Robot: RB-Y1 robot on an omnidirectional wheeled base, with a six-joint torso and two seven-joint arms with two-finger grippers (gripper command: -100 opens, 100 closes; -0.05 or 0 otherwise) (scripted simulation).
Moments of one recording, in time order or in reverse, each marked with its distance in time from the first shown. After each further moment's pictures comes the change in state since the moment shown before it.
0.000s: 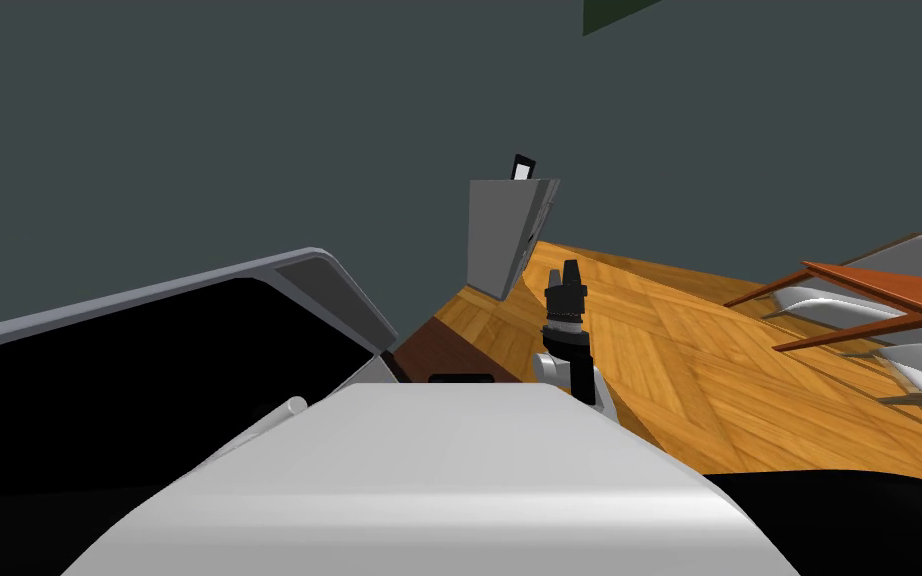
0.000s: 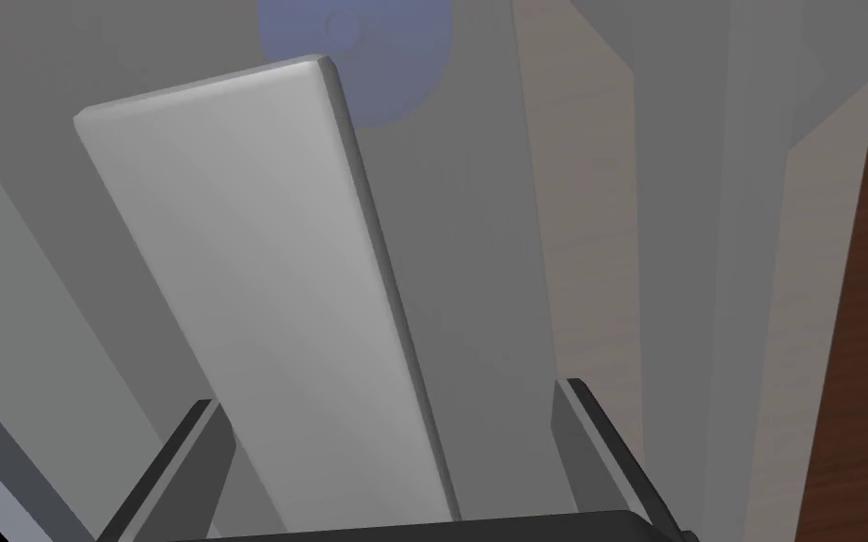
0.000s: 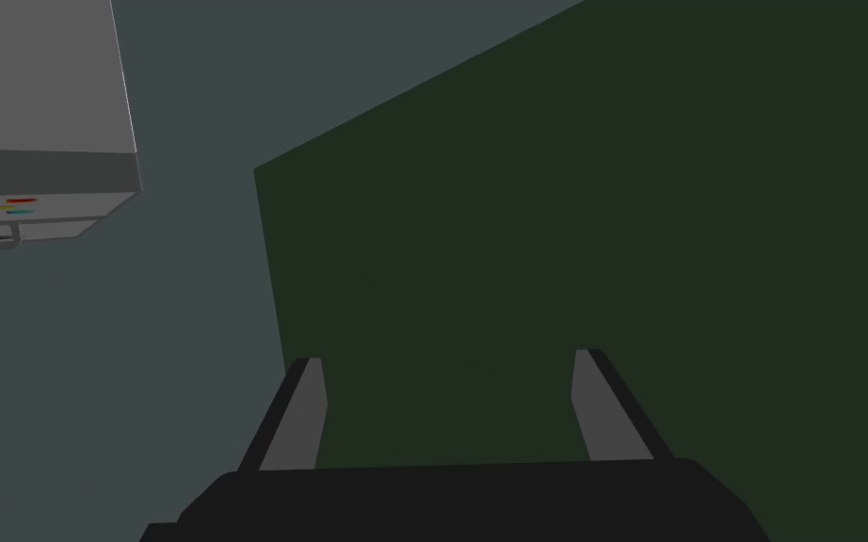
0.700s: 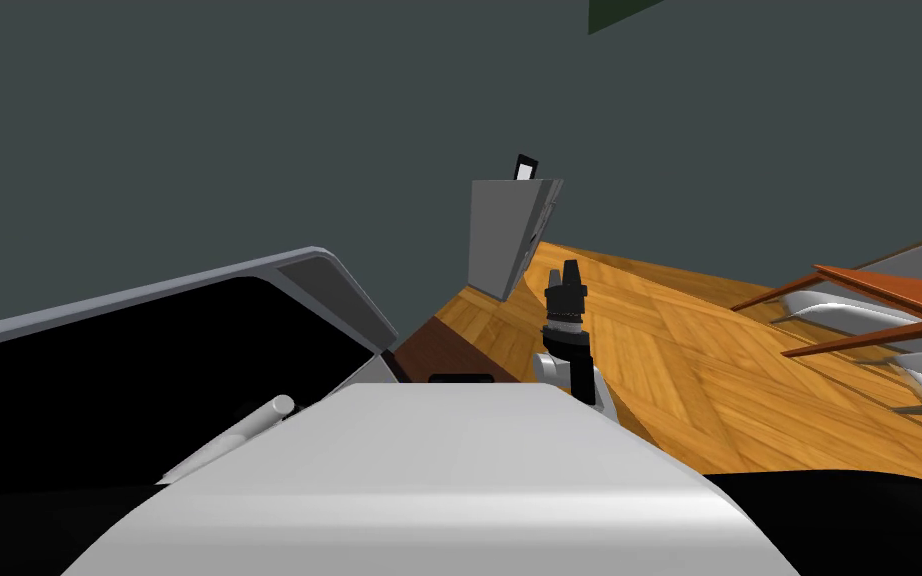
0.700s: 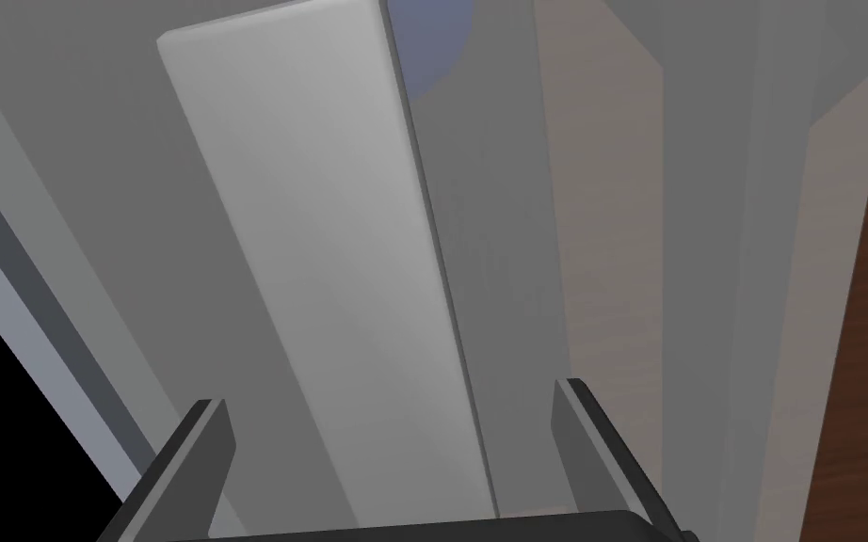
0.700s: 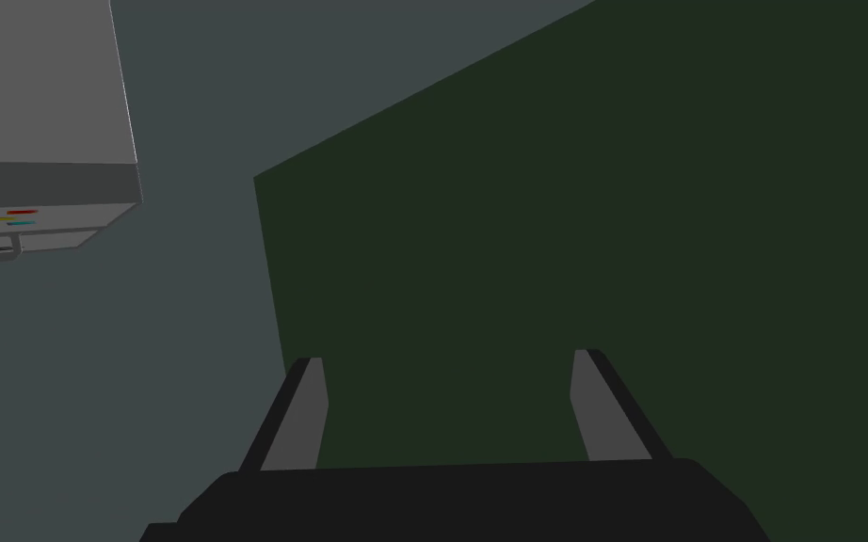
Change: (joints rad) left arm 0.013 0.068 0.001 -0.019 0.055 0.030 -0.028; right arm 0.000 0.000 0.000 0.000 0.000 0.000 0.000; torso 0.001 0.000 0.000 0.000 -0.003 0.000
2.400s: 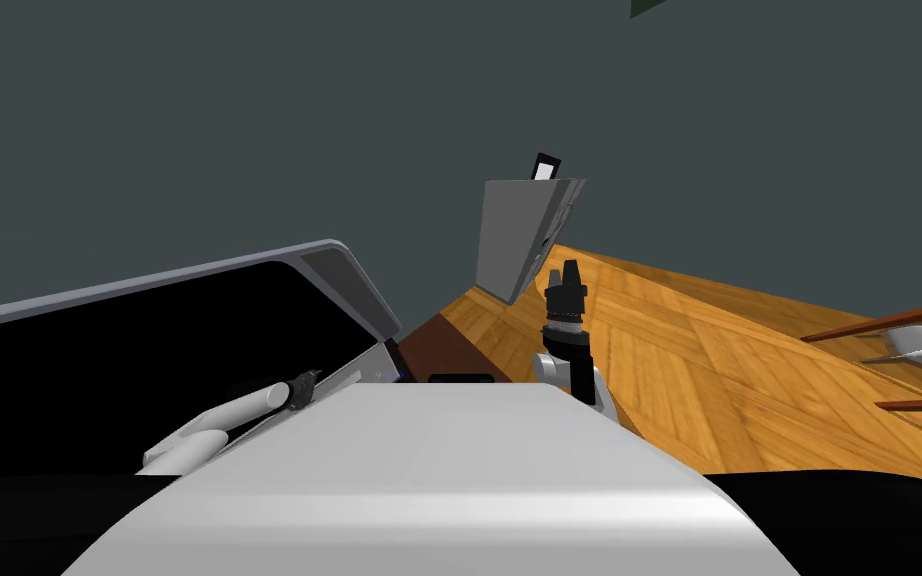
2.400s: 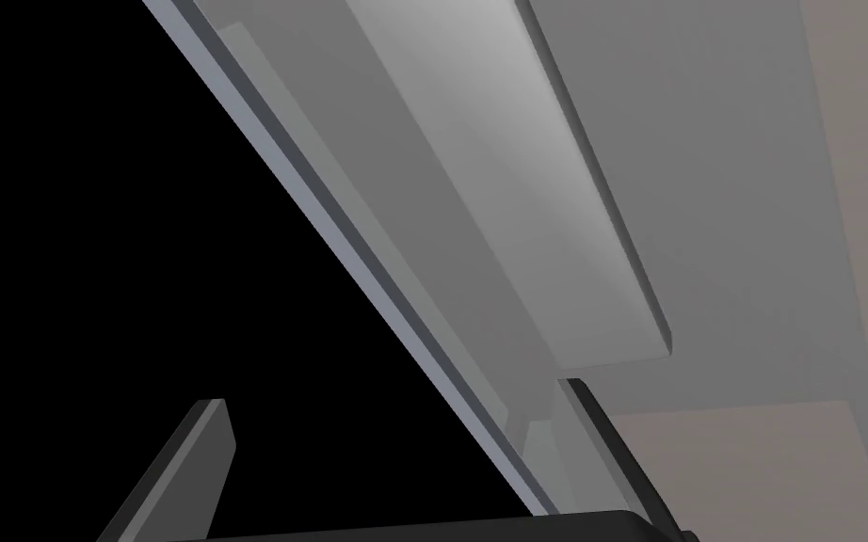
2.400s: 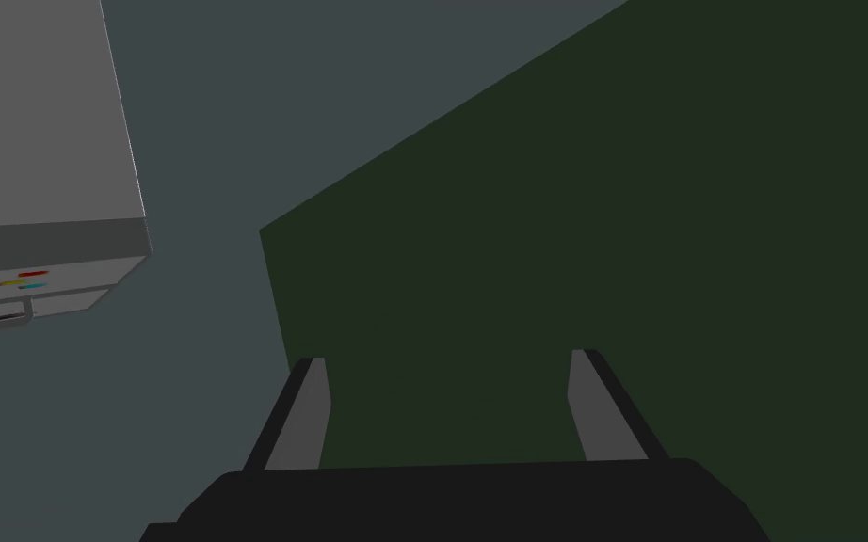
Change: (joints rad) left arm 0.139 0.062 0.141 -0.395 -0.318 -0.210 -0.054; right arm 0.000 0.000 0.000 0.000 0.000 0.000 0.000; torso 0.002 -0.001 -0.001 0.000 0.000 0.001
